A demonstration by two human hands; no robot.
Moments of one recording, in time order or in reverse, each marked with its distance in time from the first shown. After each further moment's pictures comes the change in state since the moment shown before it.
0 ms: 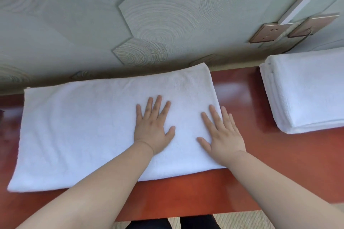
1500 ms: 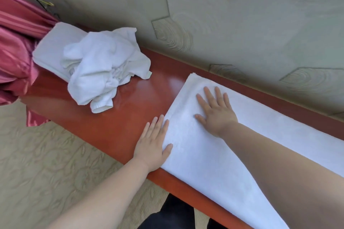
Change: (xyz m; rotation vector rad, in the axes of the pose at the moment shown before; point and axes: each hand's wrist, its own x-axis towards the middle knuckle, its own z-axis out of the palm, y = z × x) left_hand -0.268 -0.337 0.070 -0.232 -0.030 -0.412; right_hand 0.178 -0.434 -0.022 -0.172 -0.164 -0.533
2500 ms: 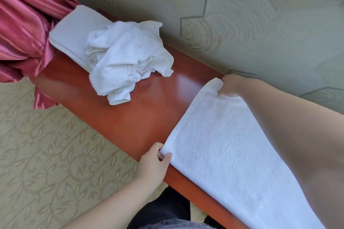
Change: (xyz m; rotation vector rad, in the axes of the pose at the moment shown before) left_hand -0.064 -0.006 -0.020 -0.817 -0.051 -0.640; right_hand 0.115 -0.017 -0.125 0.042 -0.301 0.181
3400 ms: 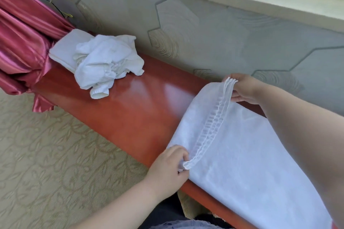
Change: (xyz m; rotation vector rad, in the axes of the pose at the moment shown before) left_hand -0.160 0.109 0.091 0.106 0.013 0.753; right_hand -0.156 0.181 0.030 1.231 0.014 -0.060
